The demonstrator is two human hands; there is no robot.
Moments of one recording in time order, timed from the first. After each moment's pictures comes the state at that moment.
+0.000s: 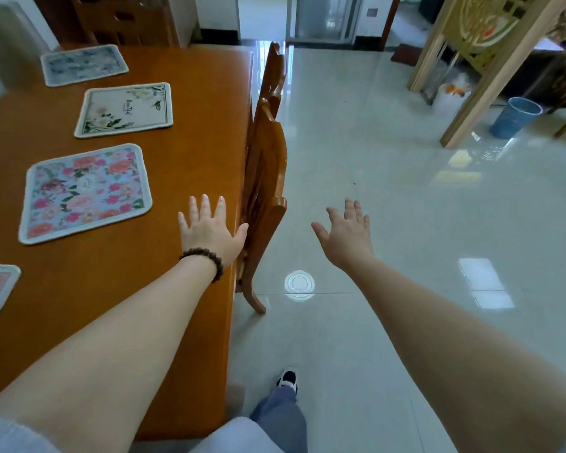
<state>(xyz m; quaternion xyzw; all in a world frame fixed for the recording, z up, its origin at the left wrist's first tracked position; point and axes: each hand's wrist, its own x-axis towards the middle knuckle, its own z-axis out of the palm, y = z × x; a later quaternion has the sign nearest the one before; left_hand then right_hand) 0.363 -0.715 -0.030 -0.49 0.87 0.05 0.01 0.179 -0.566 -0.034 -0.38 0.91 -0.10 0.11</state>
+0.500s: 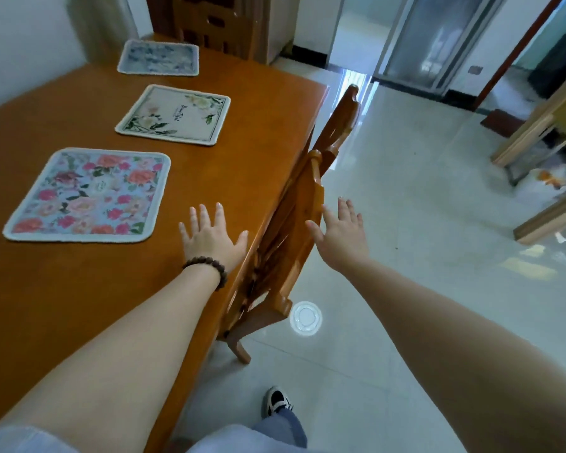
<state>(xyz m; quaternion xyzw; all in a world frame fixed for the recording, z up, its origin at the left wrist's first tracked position) 0.264 -0.856 -0.073 -0.64 0.76 0.11 -0.02 0.045 -0.783 -0.051 -0.55 0.83 -0.06 0.05</state>
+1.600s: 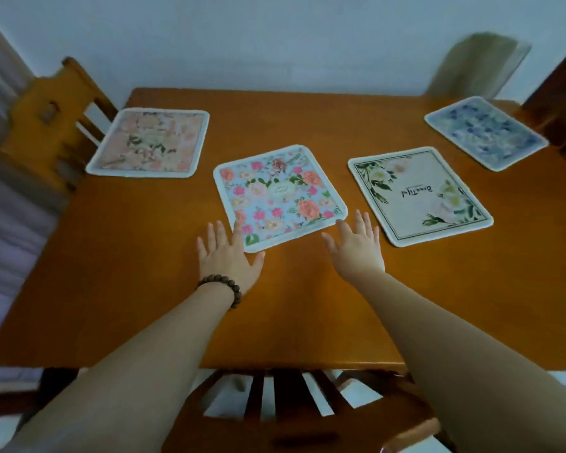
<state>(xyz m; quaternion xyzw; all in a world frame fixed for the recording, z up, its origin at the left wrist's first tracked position) 0.278 -0.945 -0.074 -0.96 0.28 0.09 -0.03 0.147 -1.135 -0.063 -0.91 0.38 0.03 0.15</state>
